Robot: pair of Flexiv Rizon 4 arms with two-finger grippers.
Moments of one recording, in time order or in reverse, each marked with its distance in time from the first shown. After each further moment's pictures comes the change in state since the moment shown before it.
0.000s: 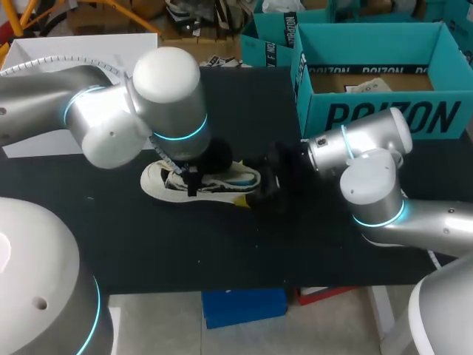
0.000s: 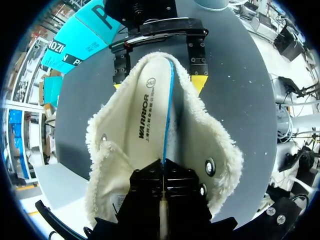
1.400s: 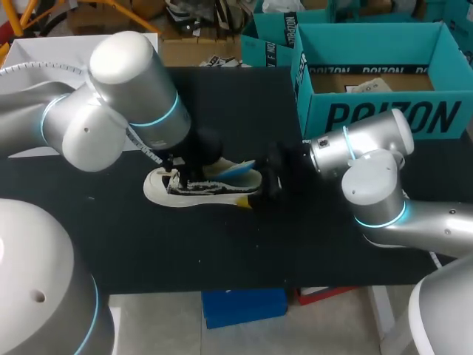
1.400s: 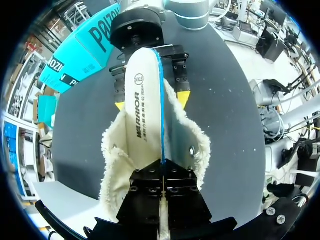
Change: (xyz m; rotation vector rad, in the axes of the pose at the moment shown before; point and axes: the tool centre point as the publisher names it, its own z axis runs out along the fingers) left arm 0.000 -0.012 -0.014 0.192 0.070 0.090; right arm -0.001 -0.006 -0.002 0.001 -0.002 -0.002
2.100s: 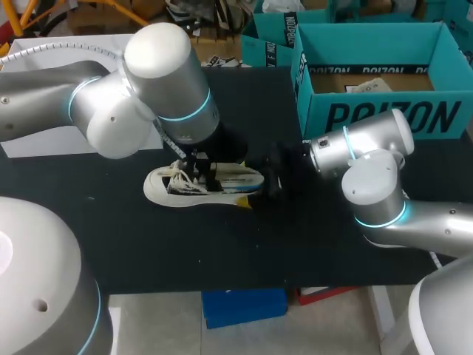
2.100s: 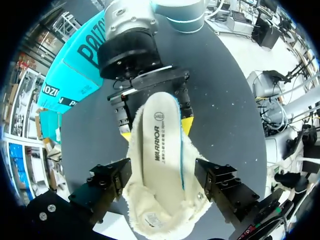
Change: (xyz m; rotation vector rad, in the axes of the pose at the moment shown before) left arm -0.007 -0.047 -0.009 -0.034 -0.025 0.122; right arm 0.000 0.000 0.000 0.000 0.000 0.000
